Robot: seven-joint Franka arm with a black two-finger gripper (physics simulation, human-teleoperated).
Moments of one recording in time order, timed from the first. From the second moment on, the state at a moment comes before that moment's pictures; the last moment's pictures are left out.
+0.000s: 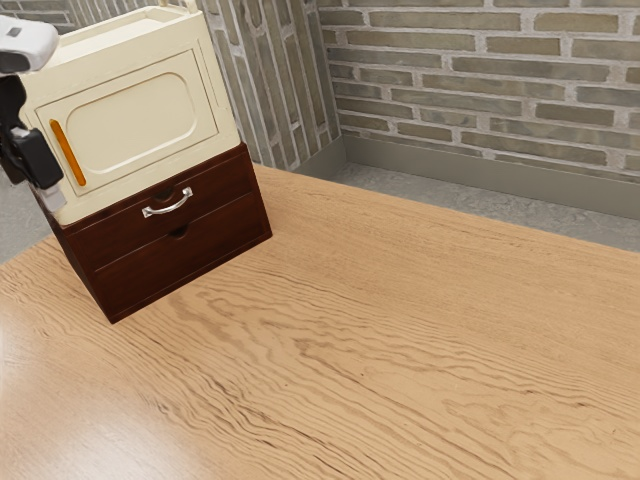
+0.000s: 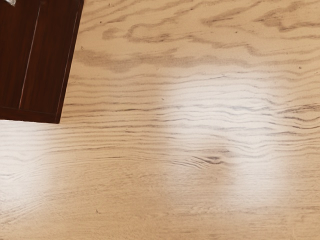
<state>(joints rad) 0.06 -0.23 0.24 -1.45 0.18 1.34 0.42</state>
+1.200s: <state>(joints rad) 0.11 -0.34 0.14 -1.80 0.35 1.70 0.66</state>
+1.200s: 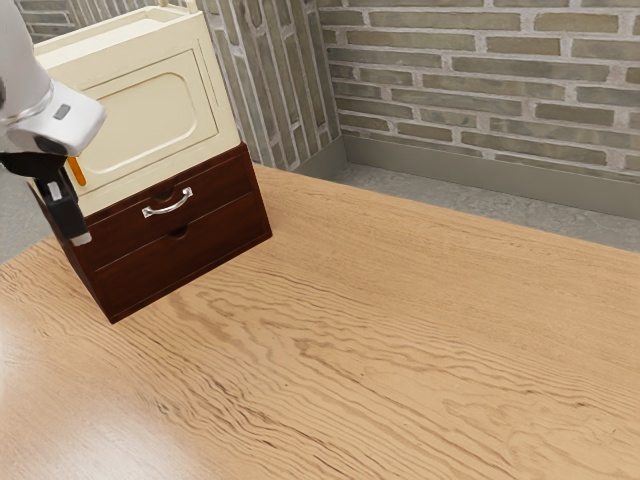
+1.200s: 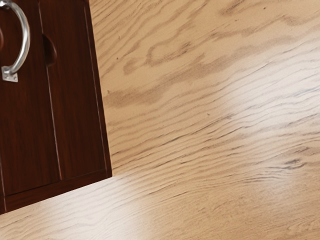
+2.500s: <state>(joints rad) 0.12 0.13 0.21 -1.55 0.37 1.87 0.66</state>
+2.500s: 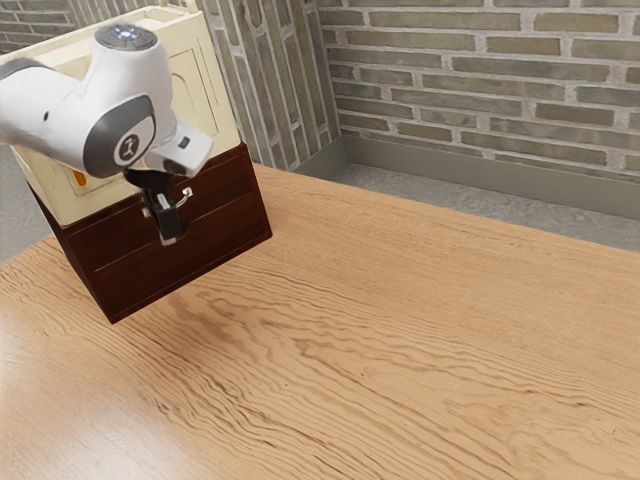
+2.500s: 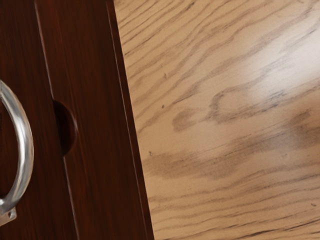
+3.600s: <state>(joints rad) 0.15 0.31 0.20 -1.48 0.39 2.03 0.65</state>
